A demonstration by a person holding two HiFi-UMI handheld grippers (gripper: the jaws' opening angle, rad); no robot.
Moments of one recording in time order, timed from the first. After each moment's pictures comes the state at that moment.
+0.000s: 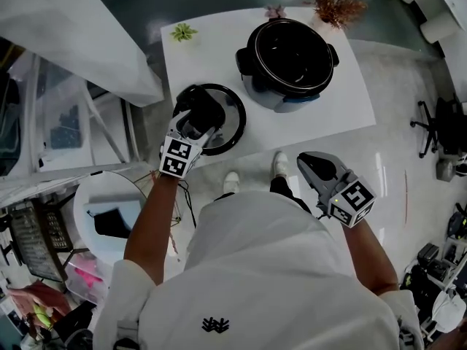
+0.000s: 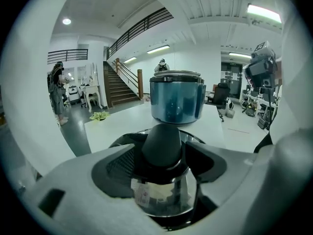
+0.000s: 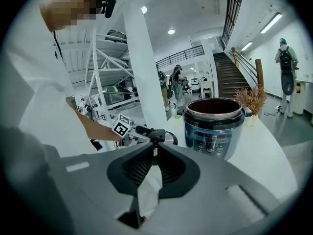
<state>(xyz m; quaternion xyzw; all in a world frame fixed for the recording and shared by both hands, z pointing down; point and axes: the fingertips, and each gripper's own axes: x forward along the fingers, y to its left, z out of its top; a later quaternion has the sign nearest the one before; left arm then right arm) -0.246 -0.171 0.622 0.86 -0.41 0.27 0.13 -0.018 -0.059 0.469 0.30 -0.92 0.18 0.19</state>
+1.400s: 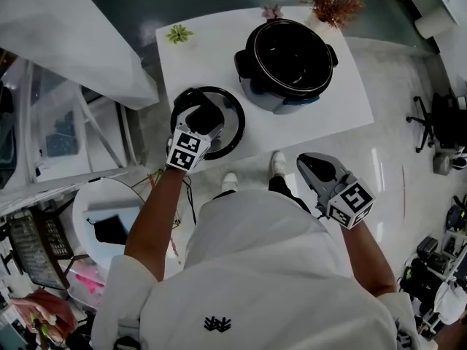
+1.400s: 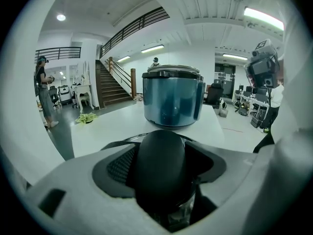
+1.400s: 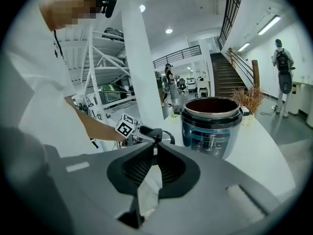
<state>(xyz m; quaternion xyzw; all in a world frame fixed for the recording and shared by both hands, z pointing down) -0.216 -0.194 0.633 0.88 -0.37 0.27 0.12 -0.022 -0.064 0.475 0.32 -0.91 0.19 0.19</state>
